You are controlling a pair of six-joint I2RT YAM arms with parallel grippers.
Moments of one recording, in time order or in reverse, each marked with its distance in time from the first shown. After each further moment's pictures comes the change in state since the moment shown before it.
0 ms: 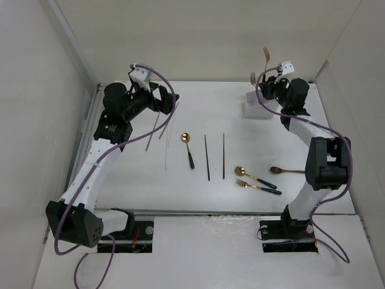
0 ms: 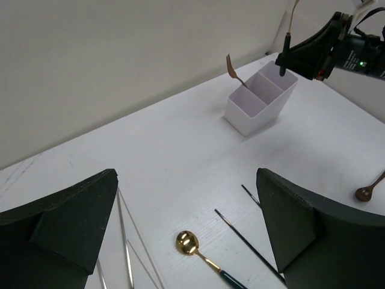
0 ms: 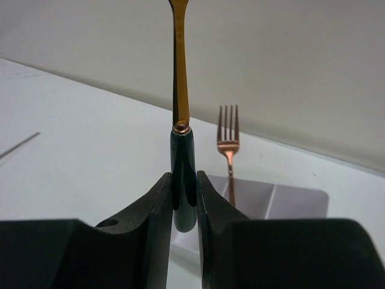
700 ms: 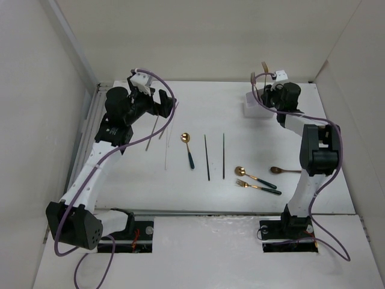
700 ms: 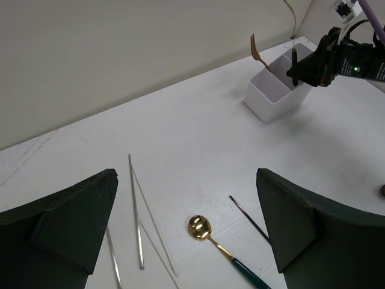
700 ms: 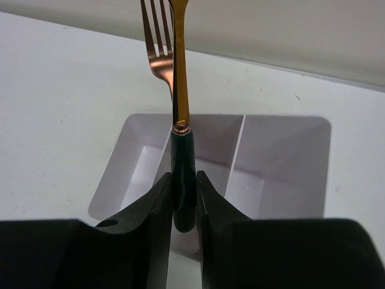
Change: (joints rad) left arm 0.000 -0.016 -0.061 -0.020 -0.079 0.035; right arm -0.034 0.211 0.072 -0.127 0.145 -0.091
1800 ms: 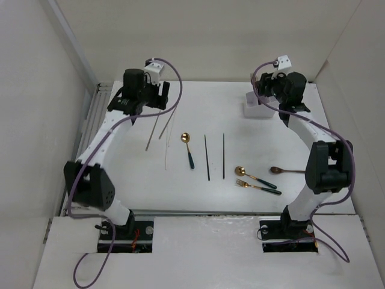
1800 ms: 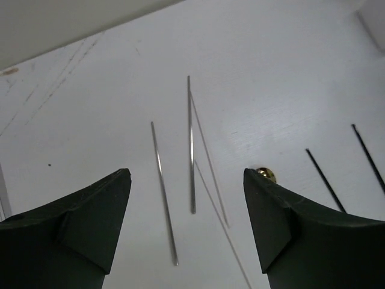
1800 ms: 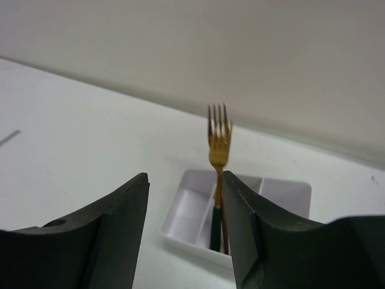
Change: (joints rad) left arm 0.005 0.278 0.259 -0.359 -0.233 0.148; right arm 0.058 -0.212 0.011 -0.074 0.003 0.012
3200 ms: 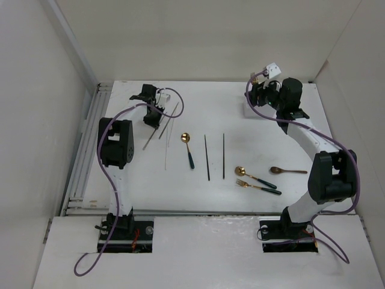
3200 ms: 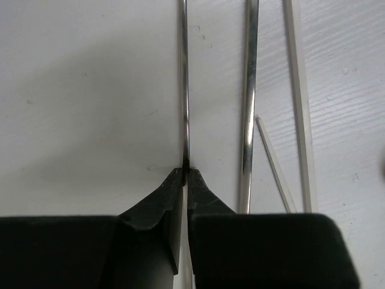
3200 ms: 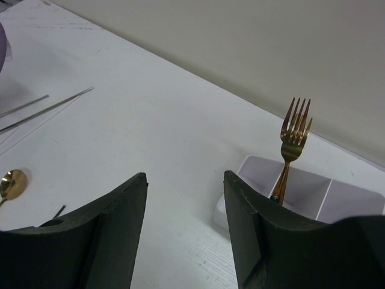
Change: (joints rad) left arm 0.078 0.679 0.264 -0.269 -0.029 0.132; right arm 0.070 -0.145 -0.097 -0.075 -0.177 -0.063
